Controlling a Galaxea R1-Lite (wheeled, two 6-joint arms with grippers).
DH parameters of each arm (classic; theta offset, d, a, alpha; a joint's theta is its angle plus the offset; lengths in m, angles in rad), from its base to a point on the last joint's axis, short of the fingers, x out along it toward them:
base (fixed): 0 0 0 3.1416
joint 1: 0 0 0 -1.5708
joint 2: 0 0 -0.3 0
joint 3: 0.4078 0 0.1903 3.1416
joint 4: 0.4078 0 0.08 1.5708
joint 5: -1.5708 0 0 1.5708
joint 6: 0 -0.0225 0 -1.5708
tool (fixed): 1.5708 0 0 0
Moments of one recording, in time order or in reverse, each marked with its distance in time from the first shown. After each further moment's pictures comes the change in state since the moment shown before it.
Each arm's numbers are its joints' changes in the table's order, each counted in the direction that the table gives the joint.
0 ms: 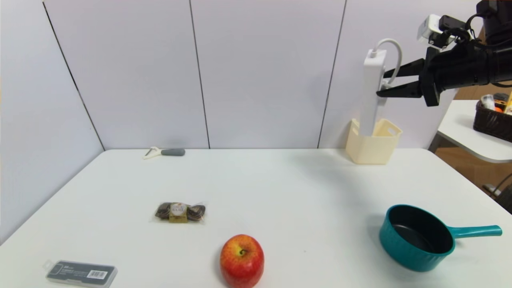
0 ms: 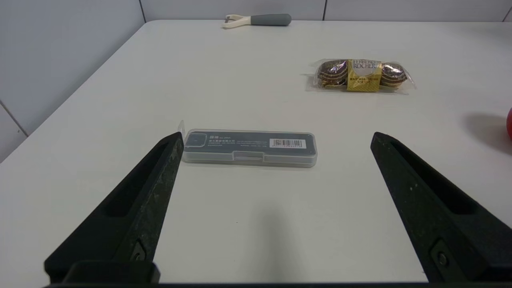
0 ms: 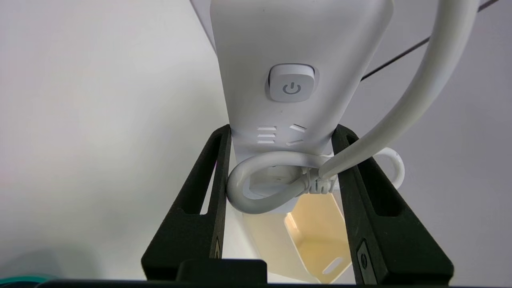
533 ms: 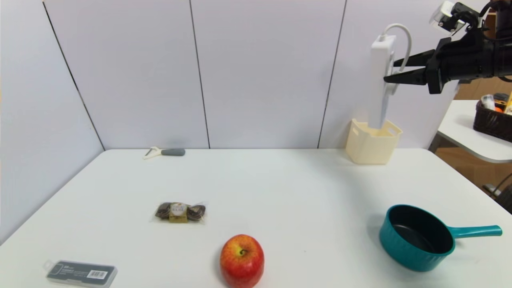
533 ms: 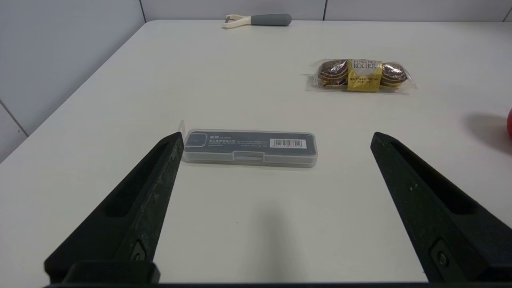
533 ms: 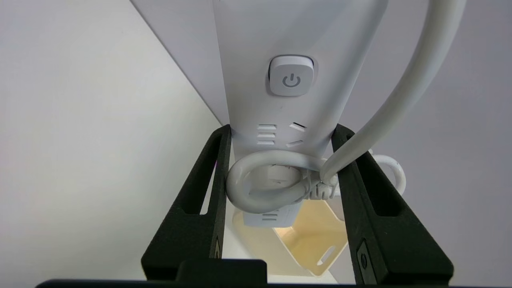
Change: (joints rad) left arm 0.000 0.000 0.000 0.000 0.000 0.000; right arm 0.049 -0.011 0.000 -0.139 -0.001 -0.201
